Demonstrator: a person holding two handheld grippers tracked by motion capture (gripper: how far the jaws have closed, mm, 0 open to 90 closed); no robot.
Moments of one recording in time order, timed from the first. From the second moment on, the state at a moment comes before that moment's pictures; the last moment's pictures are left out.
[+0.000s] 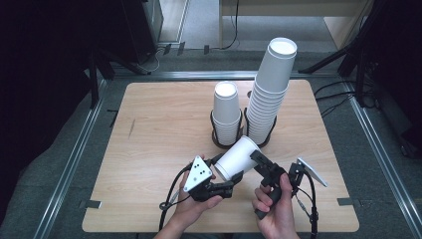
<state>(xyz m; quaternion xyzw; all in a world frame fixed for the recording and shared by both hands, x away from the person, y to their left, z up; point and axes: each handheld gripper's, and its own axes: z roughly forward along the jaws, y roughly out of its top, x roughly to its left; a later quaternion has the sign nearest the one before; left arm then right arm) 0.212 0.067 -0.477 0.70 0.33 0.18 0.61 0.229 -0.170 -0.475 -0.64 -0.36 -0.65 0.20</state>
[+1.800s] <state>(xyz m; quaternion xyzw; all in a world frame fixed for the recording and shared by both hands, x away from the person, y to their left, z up) 0.205 0.053 -0.478 0.71 0.31 0.16 0.61 0.238 -0.166 -0.490 -0.64 -0.34 -0.65 0.22</state>
